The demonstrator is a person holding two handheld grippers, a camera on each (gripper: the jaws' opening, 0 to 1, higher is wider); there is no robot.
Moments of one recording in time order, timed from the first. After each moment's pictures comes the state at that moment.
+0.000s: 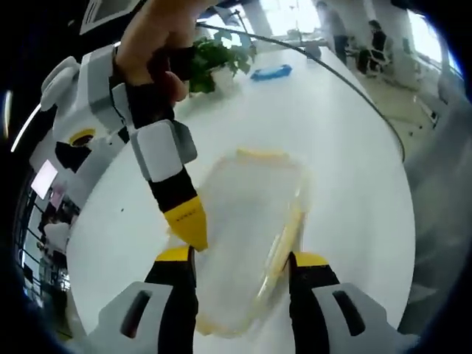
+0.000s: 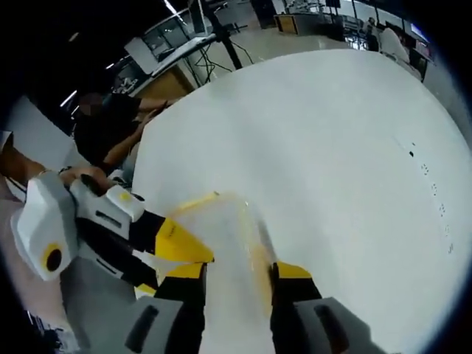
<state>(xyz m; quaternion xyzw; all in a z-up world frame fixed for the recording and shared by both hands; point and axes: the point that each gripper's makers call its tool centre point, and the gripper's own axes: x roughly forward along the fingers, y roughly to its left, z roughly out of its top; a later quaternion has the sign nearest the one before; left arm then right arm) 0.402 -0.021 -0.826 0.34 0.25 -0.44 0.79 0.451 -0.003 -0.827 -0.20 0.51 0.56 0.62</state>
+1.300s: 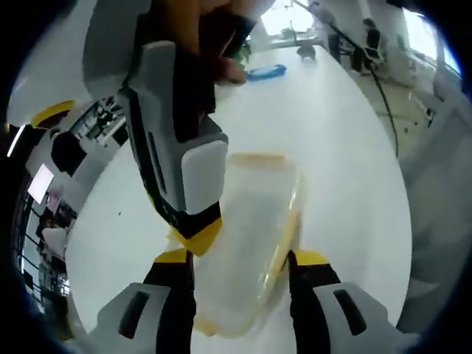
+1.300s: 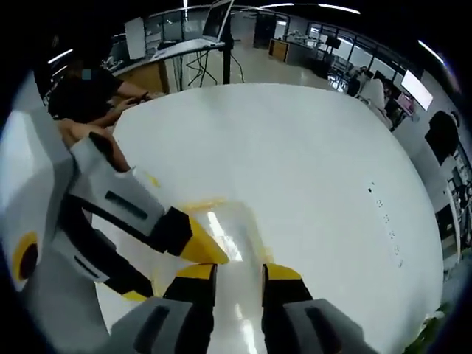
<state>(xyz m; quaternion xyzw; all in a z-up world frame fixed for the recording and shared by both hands) 0.398 -0.021 -0.821 0.35 0.25 -0.46 0.78 0.441 -0.001 -0.810 -0.32 0.40 0.49 0.71</state>
